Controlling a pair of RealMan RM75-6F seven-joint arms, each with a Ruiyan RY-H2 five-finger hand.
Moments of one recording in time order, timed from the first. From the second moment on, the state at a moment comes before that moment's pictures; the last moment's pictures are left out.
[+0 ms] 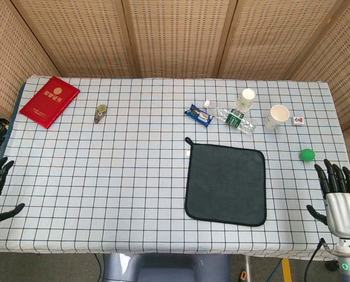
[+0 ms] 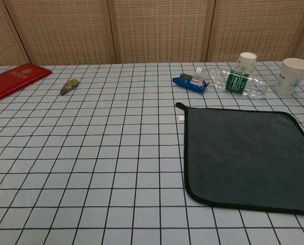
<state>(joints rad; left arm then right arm) -0.07 -1.09 -0.04 -1.66 1.53 1.54 0.08 0.06 -1.16 0.10 -1.61 -1.53 1.58 -0.18</state>
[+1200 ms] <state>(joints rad) -0.11 -1.11 -0.06 -1.65 1.46 1.46 0.13 0.31 -1.27 -0.09 -1.43 -1.75 1.13 -0.02</state>
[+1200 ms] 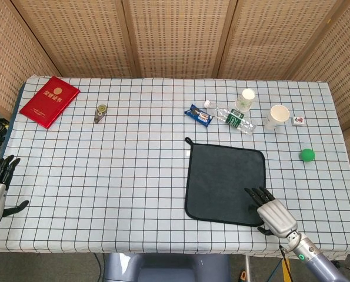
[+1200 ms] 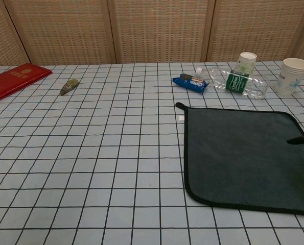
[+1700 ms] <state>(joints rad) -0.11 -1.11 -0.06 -1.66 1.46 1.46 0.14 0.30 -1.34 -0.13 -1.31 -1.76 1.15 -0.02</state>
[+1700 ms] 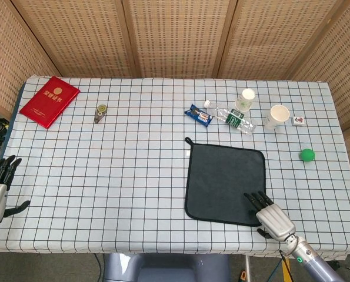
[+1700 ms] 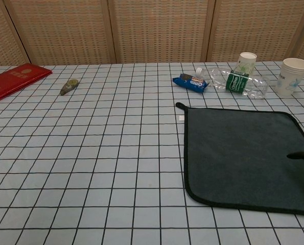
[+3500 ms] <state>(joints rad) -0.11 -1.11 -0.06 -1.66 1.46 1.46 0.13 0.35 -1.37 -0.12 -1.29 -1.72 1.19 0.06</state>
